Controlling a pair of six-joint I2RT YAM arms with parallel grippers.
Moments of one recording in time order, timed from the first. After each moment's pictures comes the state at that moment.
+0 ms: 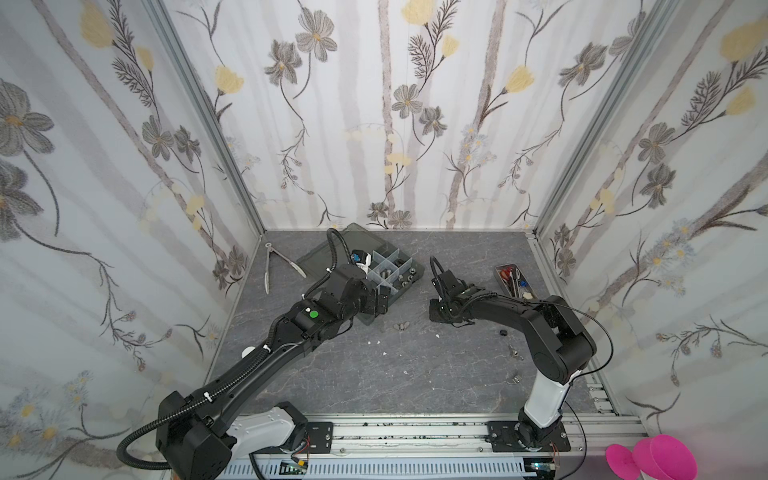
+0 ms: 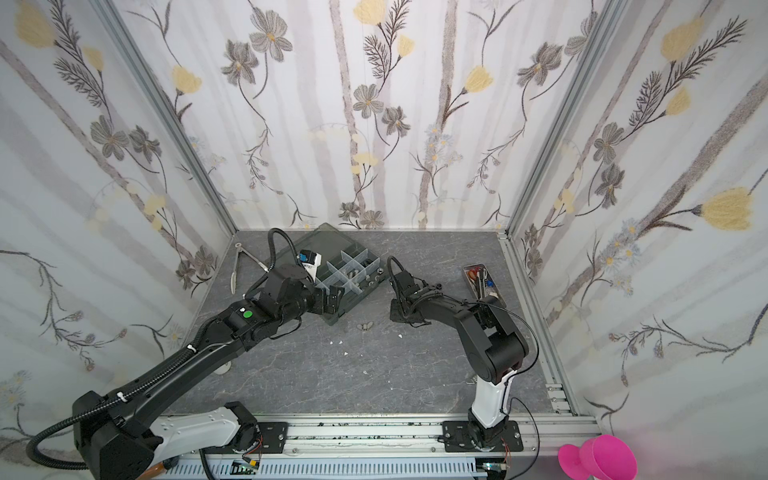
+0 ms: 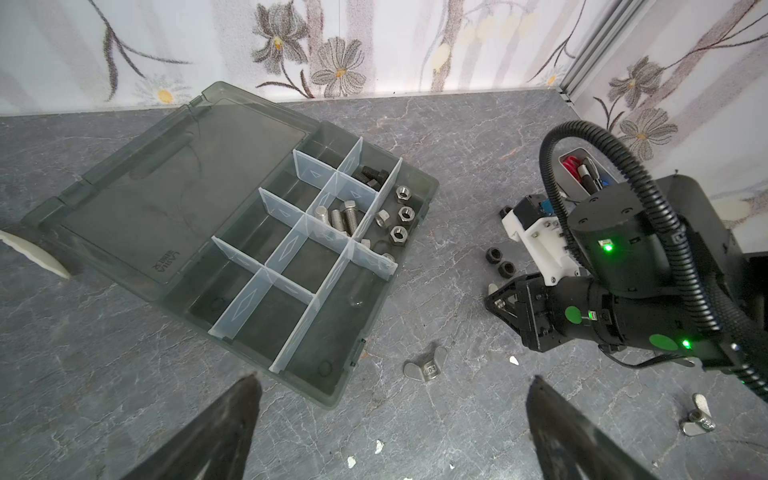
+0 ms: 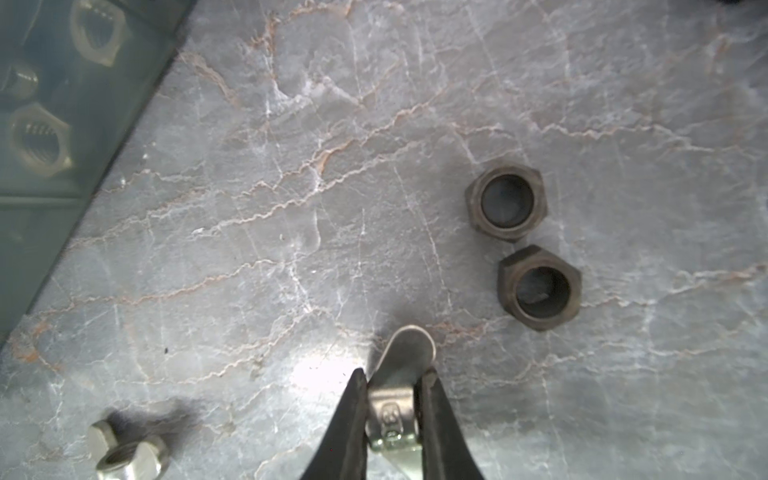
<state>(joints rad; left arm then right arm) -0.68 1.17 1.04 -0.47 -0.15 -0.36 0.57 1.83 1.07 -0.38 0.04 0.59</state>
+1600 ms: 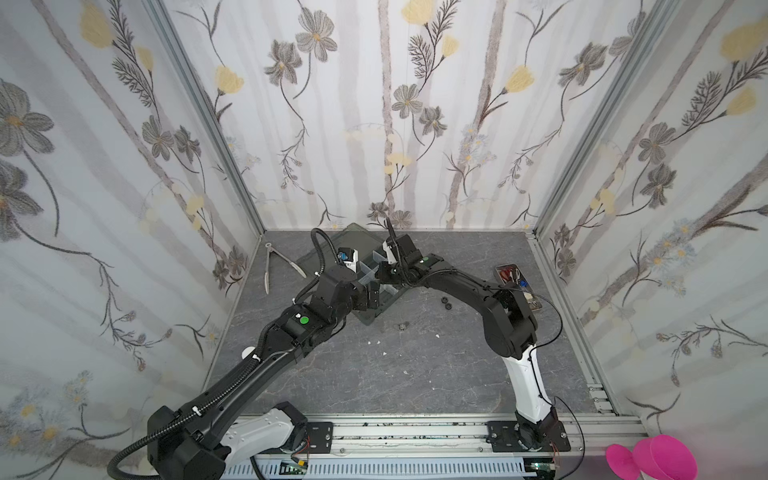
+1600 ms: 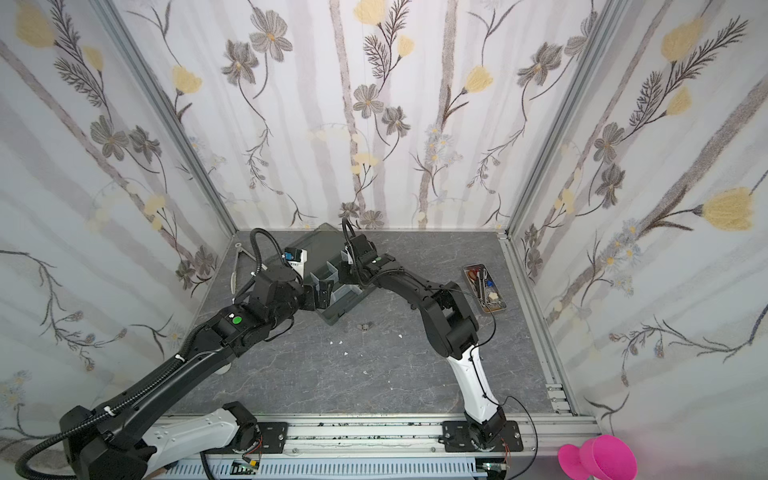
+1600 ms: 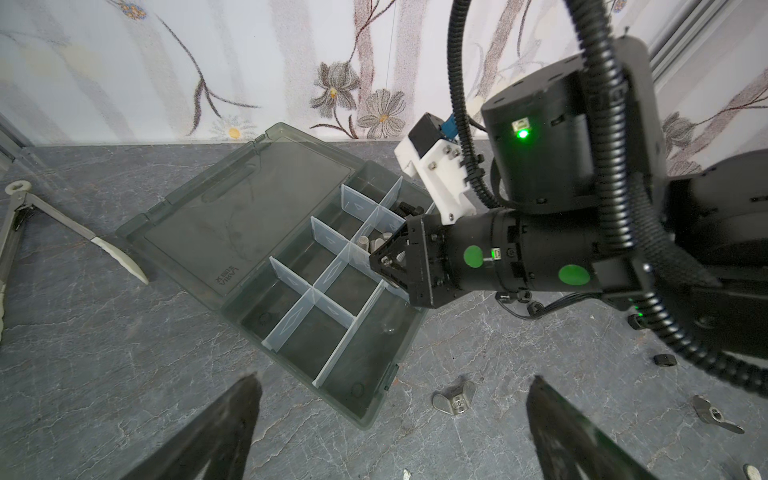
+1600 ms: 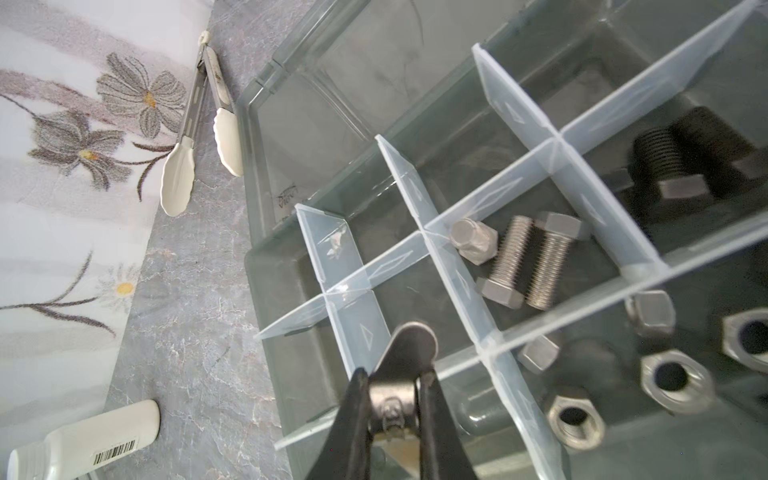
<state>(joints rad) -0.65 1.10 1.00 -0.43 -0.24 -0.36 0.71 2.22 1.86 -0.42 -0.19 0.58</state>
